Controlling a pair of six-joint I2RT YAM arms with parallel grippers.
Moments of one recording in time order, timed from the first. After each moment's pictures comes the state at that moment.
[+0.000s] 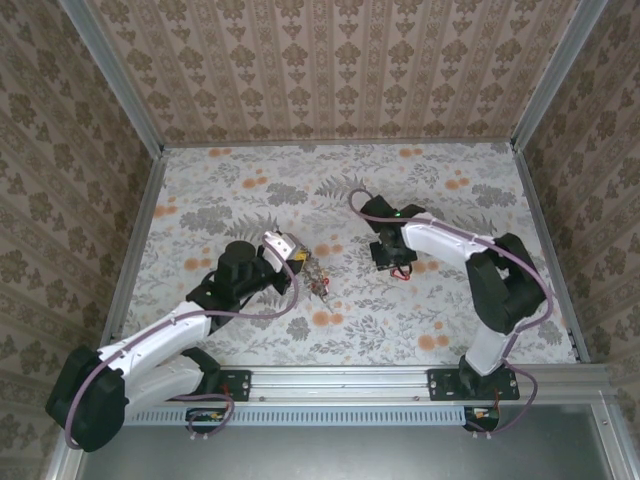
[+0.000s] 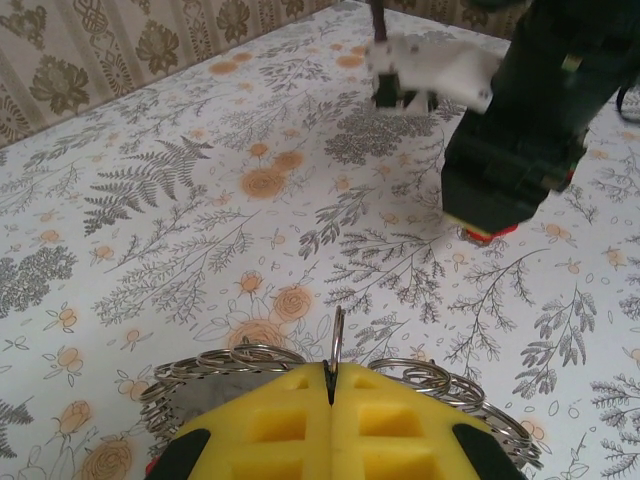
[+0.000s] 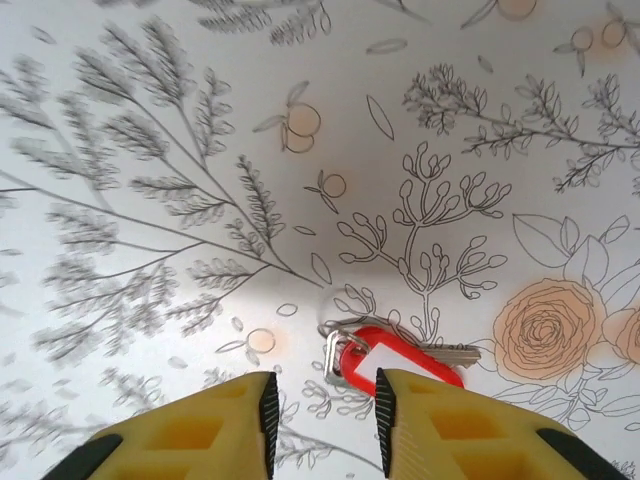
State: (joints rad) left arm -0.68 0.99 0.44 0.18 0.25 0.10; right arm 0.51 1.73 1.17 -0.83 0.13 0.35
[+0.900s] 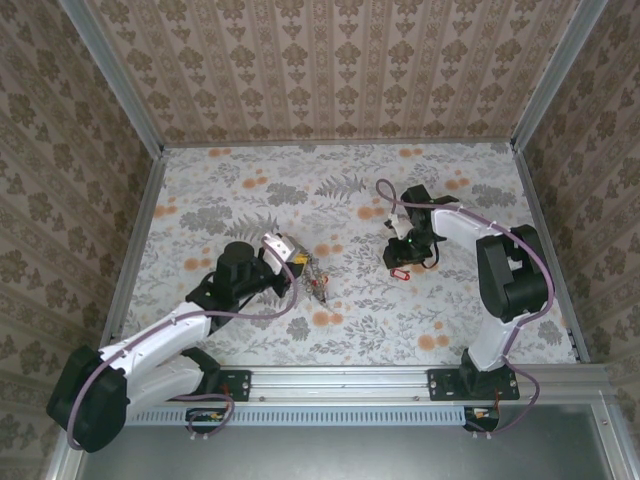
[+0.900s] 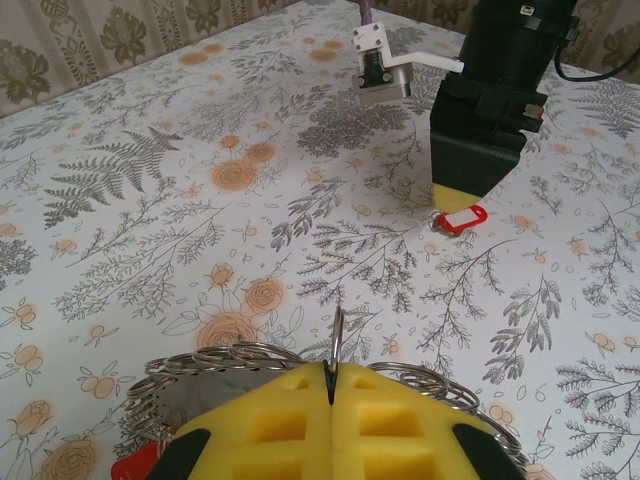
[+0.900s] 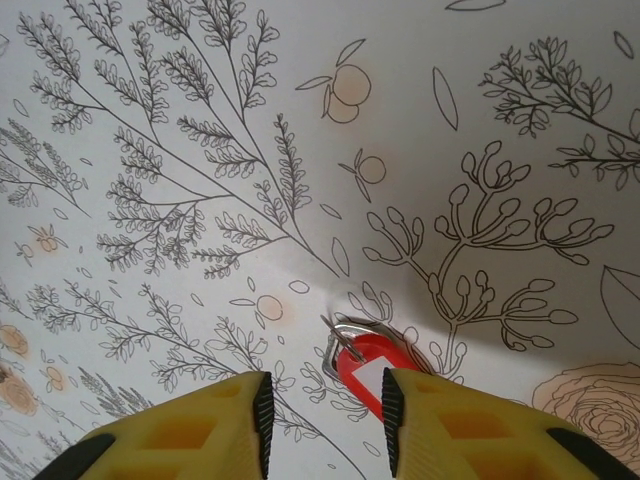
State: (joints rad) left arm -0.66 0.99 0.42 0.19 0.33 0.09; right arm 0.25 1.78 1.14 -0.83 -0.32 -0.01
